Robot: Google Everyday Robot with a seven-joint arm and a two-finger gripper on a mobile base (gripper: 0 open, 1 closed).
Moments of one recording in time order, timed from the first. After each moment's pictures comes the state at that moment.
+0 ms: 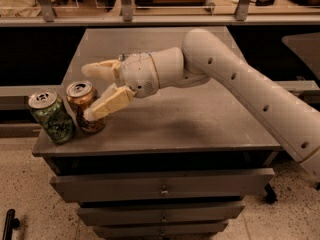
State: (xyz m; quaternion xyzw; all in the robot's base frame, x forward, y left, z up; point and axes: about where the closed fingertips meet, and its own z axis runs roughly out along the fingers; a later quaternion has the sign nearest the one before) arm 0.492 0.145 0.921 -0.61 0.43 0.51 0.43
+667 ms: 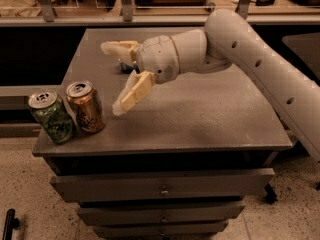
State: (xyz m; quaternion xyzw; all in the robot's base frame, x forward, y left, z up) arm 0.494 0.103 0.959 -0.62 0.43 0.49 0.44
